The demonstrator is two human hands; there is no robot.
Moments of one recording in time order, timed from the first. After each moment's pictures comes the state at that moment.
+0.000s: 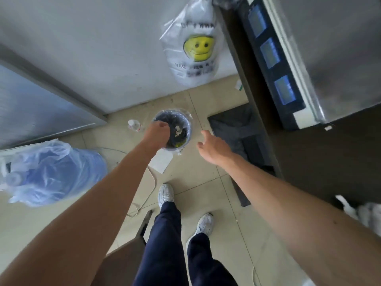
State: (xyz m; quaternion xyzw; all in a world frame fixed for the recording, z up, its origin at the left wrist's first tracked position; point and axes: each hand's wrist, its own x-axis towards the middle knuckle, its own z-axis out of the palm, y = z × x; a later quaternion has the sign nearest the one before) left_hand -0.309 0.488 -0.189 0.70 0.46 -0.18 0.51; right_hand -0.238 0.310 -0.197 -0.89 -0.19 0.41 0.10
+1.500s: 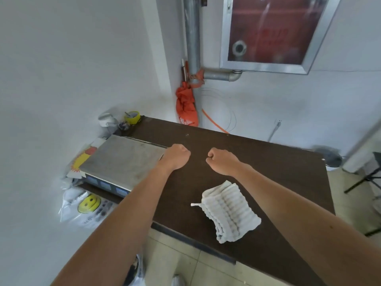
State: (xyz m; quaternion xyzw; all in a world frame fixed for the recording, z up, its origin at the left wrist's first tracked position) left_hand -0.179 0.072 0.134 0.93 -0.08 -0.16 0.31; right_hand -0.230 -0.107 0.094 -0.97 0.07 0.06 0.23
